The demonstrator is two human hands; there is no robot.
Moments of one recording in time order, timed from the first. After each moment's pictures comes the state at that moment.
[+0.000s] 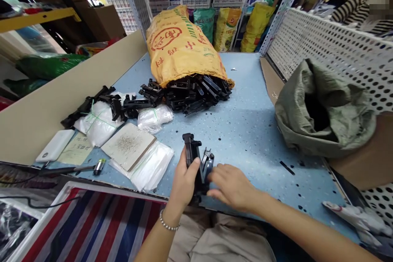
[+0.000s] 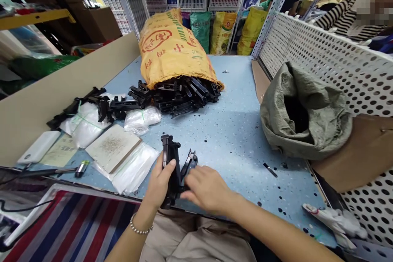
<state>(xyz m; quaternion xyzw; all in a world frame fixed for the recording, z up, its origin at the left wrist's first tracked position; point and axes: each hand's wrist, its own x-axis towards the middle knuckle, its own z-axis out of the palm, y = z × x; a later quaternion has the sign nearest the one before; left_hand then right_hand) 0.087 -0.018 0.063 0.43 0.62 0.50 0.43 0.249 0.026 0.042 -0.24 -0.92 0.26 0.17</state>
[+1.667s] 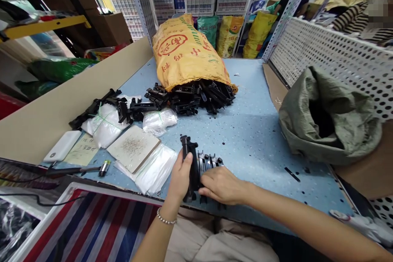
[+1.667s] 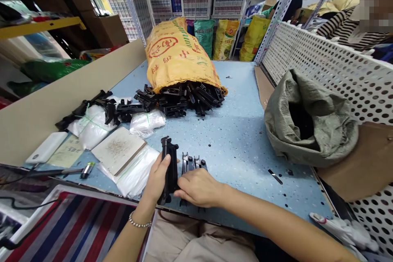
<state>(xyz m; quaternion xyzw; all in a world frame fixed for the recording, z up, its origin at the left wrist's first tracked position) 0.049 -0.007 0.046 0.36 0.63 0.53 0.44 0.215 0.046 0.030 -0.11 -0.98 0.15 0.10</state>
